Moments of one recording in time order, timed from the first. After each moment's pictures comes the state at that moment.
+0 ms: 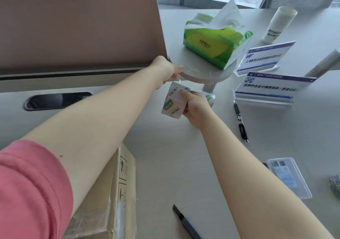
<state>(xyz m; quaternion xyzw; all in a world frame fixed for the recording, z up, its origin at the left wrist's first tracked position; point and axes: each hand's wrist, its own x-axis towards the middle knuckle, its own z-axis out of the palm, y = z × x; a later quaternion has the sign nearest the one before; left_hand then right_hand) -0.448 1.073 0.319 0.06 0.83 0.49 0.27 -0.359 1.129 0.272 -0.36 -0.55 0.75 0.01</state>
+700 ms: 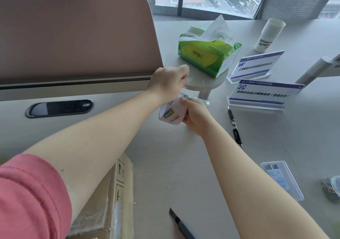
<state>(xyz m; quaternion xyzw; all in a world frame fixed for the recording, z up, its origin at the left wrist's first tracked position) -0.420 1.069 0.320 0.39 0.88 0.25 -0.05 -0.342 1.139 0.280 -0.31 -0.55 0.78 -0.01</state>
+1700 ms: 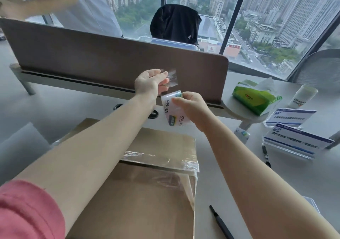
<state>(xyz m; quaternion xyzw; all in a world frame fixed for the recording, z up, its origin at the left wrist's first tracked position) -0.368 0.846 0.424 -0.08 0.58 0.81 -0.02 -0.324 0.954 0.406 -0.05 -0.82 0.57 -0.01</state>
